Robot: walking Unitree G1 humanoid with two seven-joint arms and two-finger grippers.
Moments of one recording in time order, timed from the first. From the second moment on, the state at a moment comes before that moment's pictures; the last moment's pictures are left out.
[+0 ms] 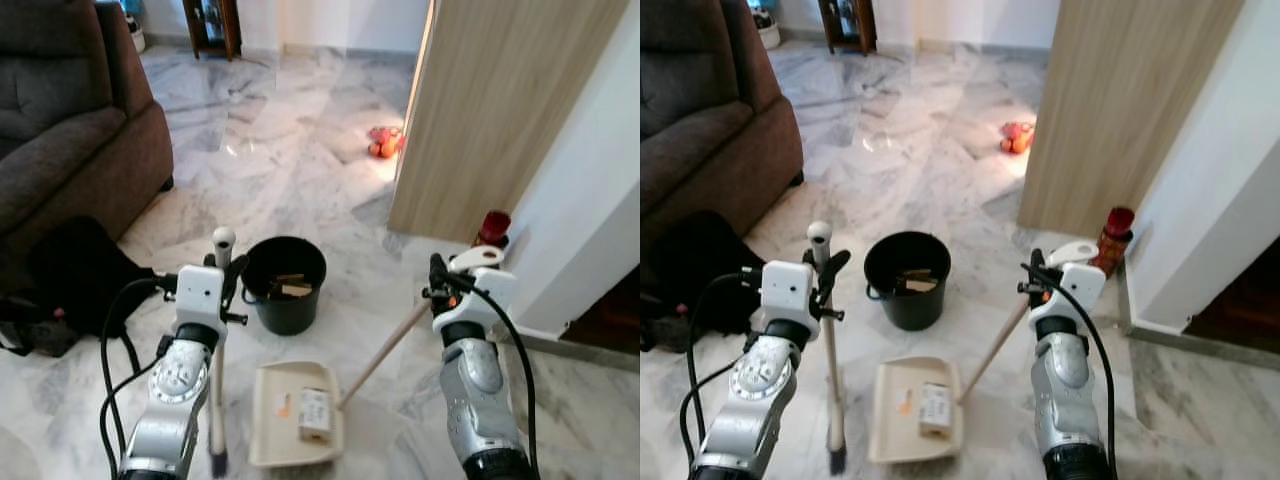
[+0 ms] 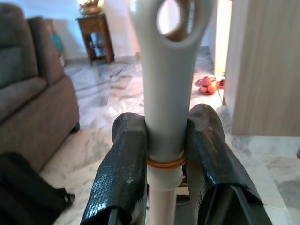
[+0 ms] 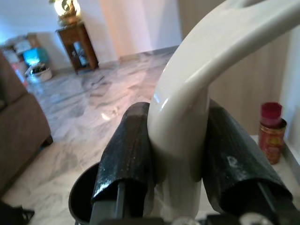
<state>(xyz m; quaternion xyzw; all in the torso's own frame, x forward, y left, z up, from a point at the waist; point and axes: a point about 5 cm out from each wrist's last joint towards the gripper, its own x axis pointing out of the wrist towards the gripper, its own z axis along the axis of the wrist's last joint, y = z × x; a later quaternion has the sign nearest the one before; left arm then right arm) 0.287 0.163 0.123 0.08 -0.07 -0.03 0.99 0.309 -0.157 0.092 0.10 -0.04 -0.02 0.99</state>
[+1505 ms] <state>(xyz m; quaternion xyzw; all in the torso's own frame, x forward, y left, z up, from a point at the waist) 0.285 0.163 0.121 0.08 -0.08 -0.03 0.99 0.311 -0.147 0.096 0.10 -0.05 0.00 0.99</state>
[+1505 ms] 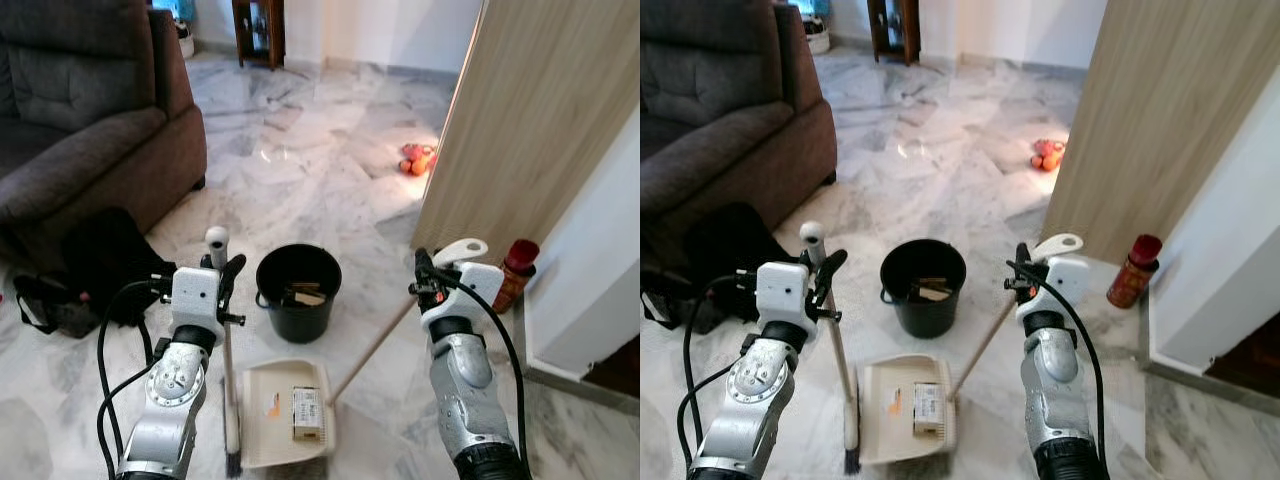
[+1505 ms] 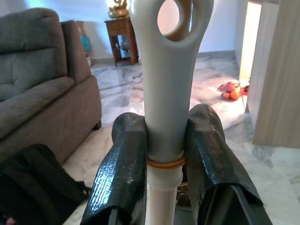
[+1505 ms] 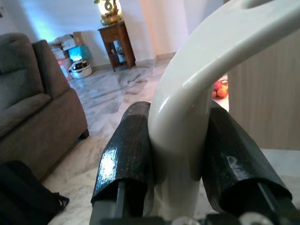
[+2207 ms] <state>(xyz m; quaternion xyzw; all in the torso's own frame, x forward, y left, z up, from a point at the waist) 0.285 0.165 0.119 0.07 -0.07 -0.03 0.99 0.314 -0.145 0.101 0.09 -0.05 0.02 0.99</state>
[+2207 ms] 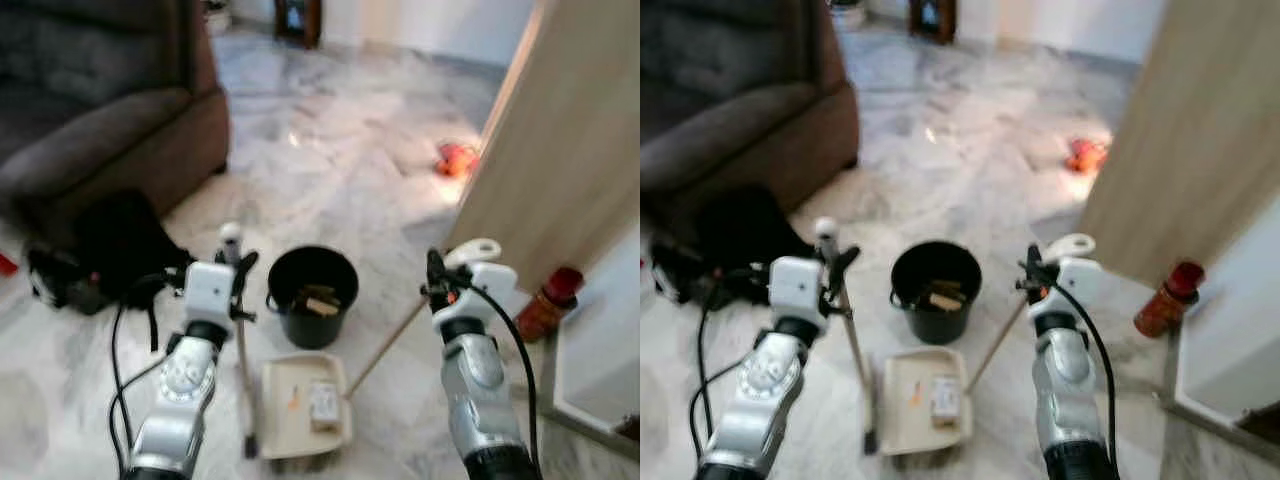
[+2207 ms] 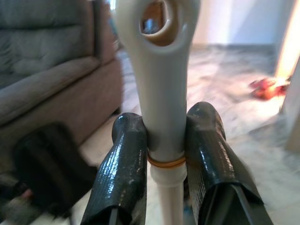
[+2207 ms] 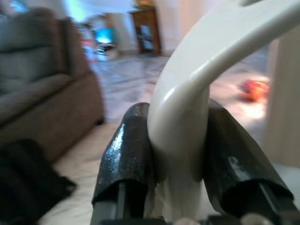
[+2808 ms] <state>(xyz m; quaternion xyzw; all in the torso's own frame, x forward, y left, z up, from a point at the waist) 0.278 0.166 0.114 0.09 -0.07 -0.03 0.99 0.313 -0.156 0.103 0.10 -0.06 -0.01 0.99</state>
